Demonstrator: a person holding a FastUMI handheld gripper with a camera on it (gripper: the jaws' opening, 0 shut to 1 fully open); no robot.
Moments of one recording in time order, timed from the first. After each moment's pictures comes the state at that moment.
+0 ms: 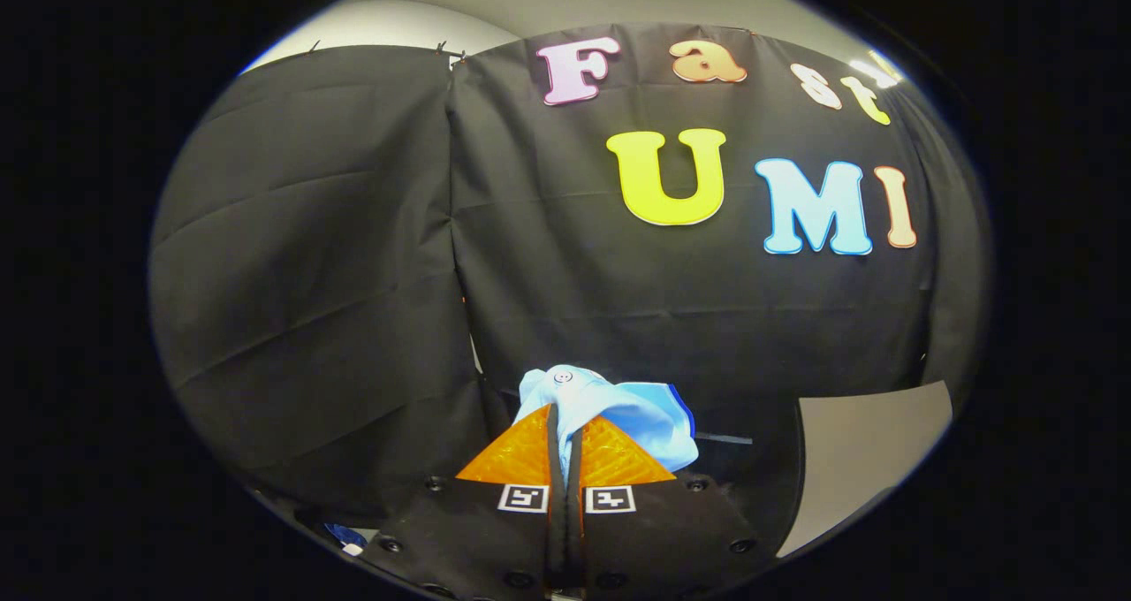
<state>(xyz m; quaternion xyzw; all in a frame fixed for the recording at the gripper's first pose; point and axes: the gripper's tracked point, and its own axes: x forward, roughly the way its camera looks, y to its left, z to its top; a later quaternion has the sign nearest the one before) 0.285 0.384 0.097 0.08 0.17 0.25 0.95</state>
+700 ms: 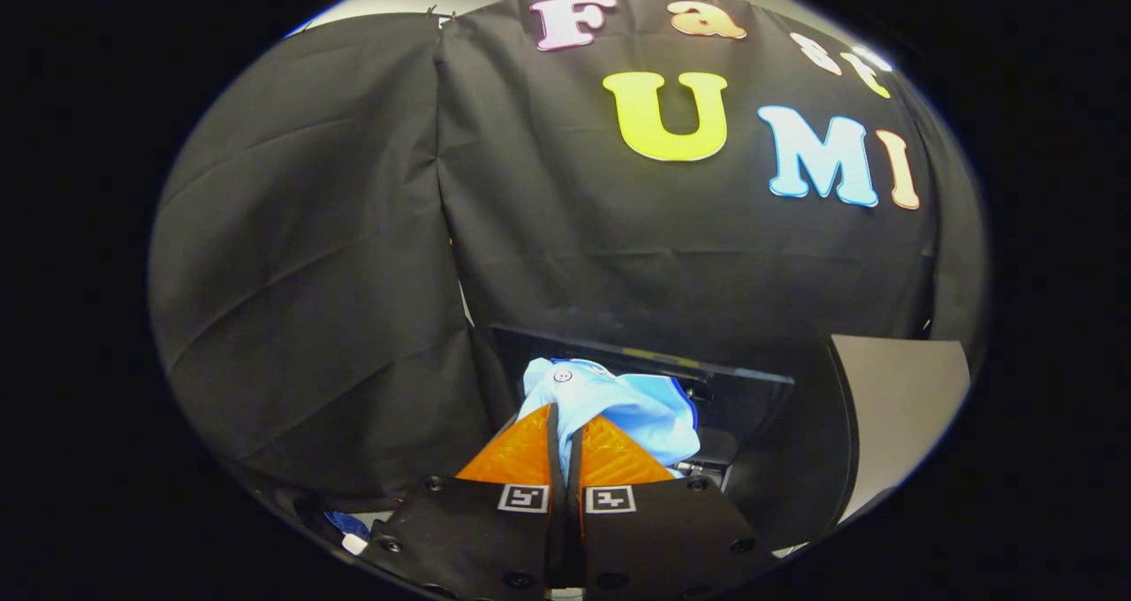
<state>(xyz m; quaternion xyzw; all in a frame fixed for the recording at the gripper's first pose) 0.283 0.410 0.000 0.06 0.26 0.24 0.93</state>
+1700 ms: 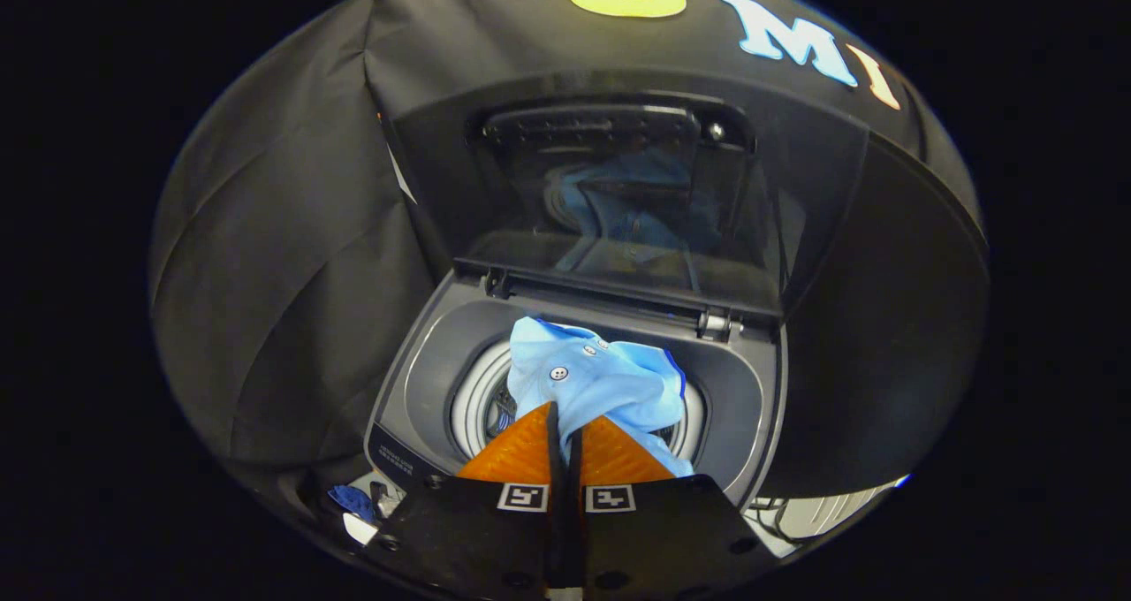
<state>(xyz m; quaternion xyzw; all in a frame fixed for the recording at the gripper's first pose) 0.251 0.437 -0.213 0.05 0.45 0.18 0.88</state>
